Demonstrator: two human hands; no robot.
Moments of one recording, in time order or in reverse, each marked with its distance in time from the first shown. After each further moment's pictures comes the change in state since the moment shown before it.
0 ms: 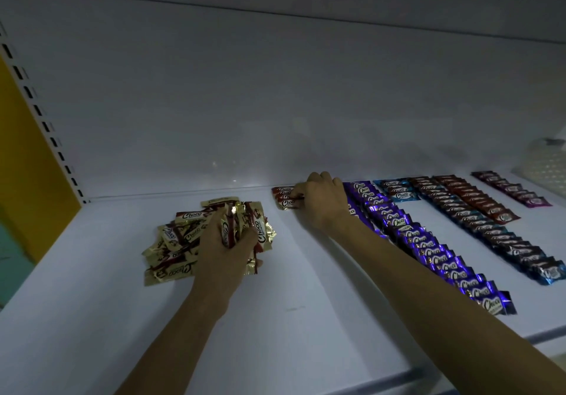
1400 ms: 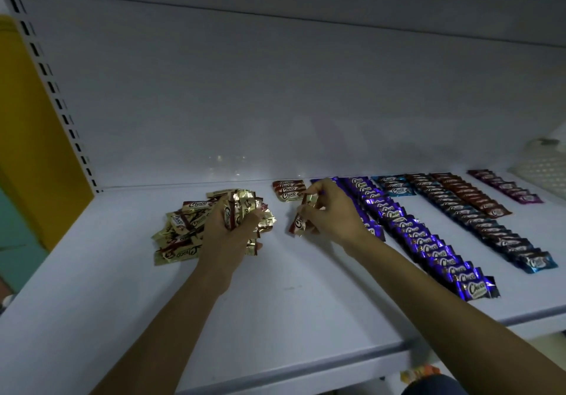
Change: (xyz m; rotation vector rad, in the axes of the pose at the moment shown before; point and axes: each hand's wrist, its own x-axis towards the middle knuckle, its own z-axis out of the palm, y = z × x) left_hand -0.003 0.003 -0.001 -0.059 -0.018 -0.001; right_hand -0.071 -0.012 -0.025 0.952 0.065 0.232
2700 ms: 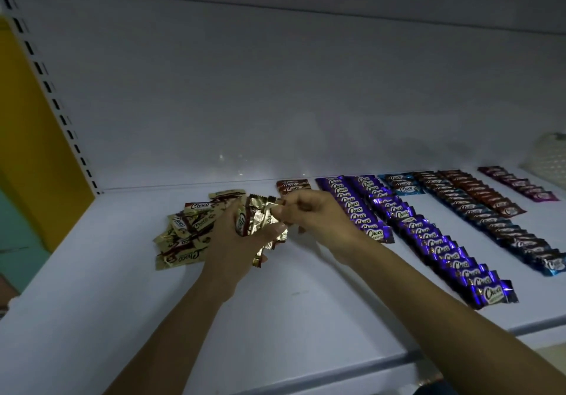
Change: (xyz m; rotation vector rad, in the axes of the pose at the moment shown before) left_hand -0.002 0.002 0.002 0.104 -0.101 -0.002; right_hand -0.018 -0.029 0.011 0.426 -0.287 0.022
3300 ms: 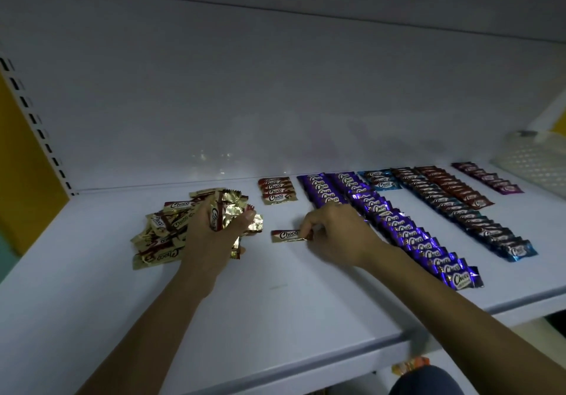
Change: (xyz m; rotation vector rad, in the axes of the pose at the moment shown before) left_hand 0.004 -0.007 -0.002 -0.030 0.060 -0.003; right_hand -0.017 0.028 -0.055 -1.083 0.013 -0.180
